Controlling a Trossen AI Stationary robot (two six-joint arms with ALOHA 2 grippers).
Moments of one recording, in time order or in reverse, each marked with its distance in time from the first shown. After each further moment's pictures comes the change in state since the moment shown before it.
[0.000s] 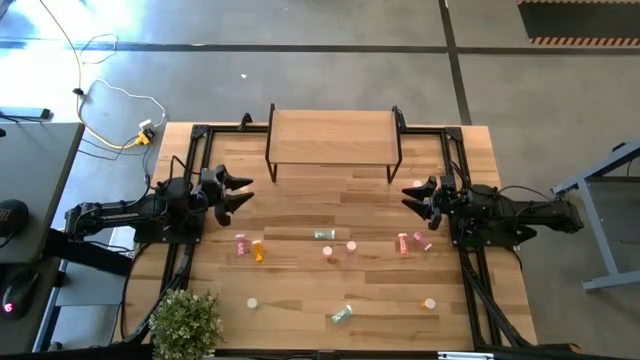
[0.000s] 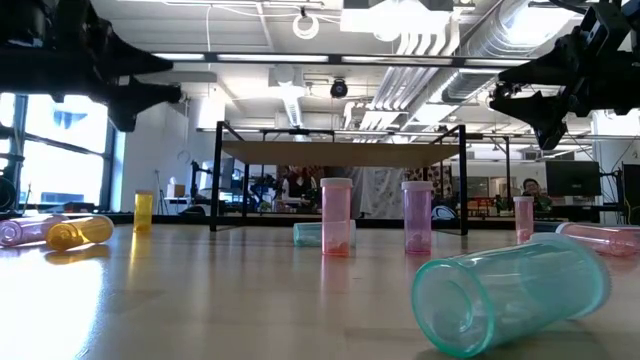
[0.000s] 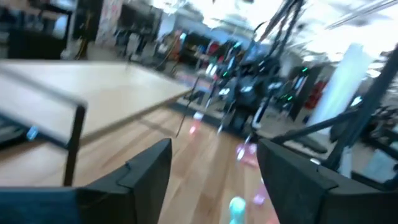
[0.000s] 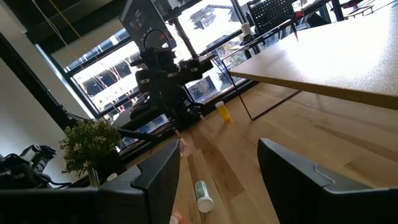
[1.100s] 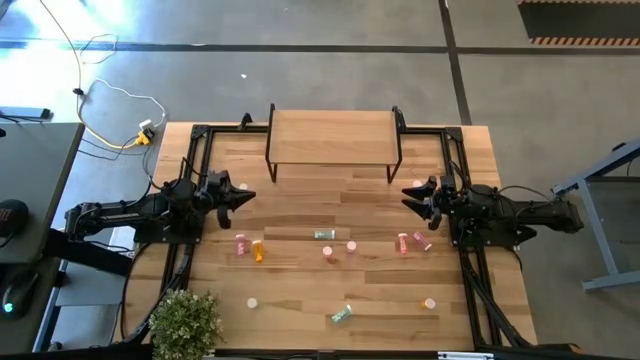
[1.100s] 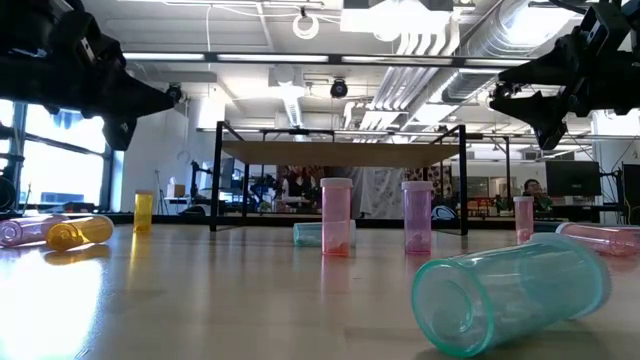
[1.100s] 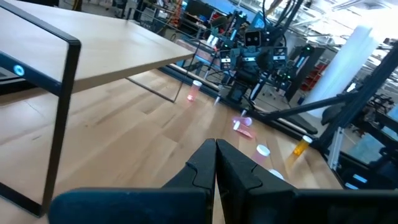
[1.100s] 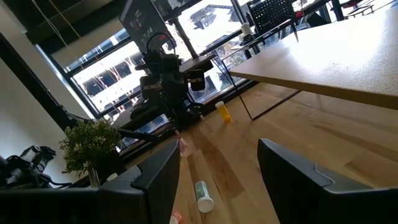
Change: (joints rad) left arm 0.010 0.000 0.000 -0.155 0.035 -0.111; right arm 0.000 0.000 0.000 0.000 0.000 0.002
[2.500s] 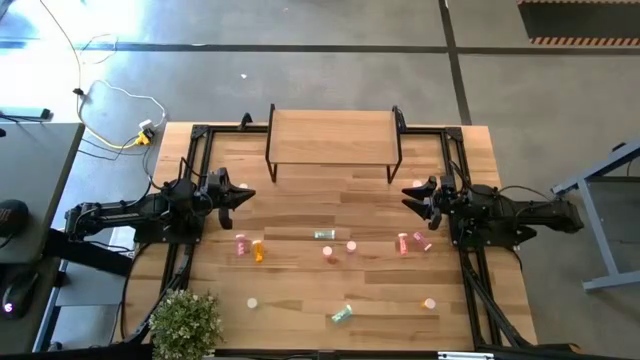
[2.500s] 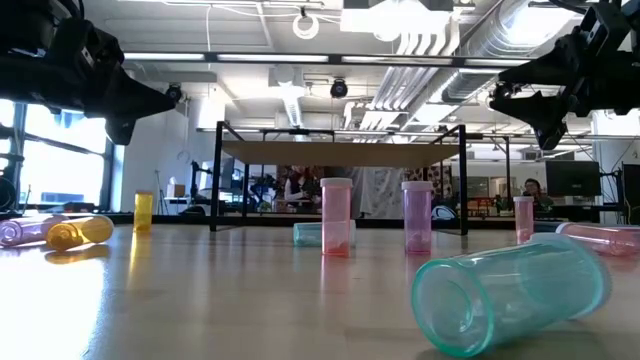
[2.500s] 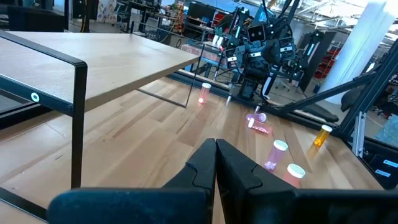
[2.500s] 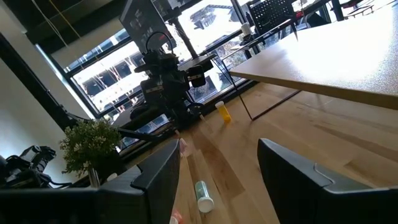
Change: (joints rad) left arm 0.000 0.000 0.000 0.000 -0.026 0.139; right arm 0.000 0.000 0.000 0.000 0.000 0.000
